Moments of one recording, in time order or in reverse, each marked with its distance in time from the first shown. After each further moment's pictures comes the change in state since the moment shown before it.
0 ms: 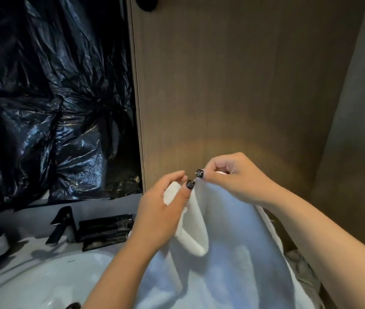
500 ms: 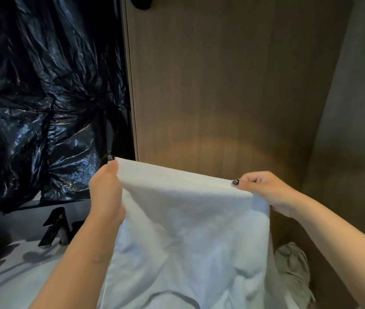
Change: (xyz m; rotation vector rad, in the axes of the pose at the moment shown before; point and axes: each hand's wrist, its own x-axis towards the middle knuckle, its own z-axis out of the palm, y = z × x) left_hand 0.043 -0.022 -0.050 -0.616 0.463 -0.481; right_hand -0.035 0.069 -0.036 0.083 0.036 0.453
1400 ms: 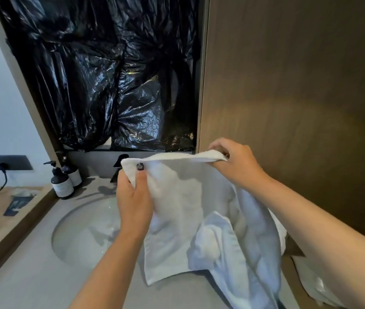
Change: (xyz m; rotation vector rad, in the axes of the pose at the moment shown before) left_hand -0.030 -0.053 -0.127 0.450 0.247 0.357; right_hand 0.047 -0.043 0.187 -0.202 -0.008 -0.394
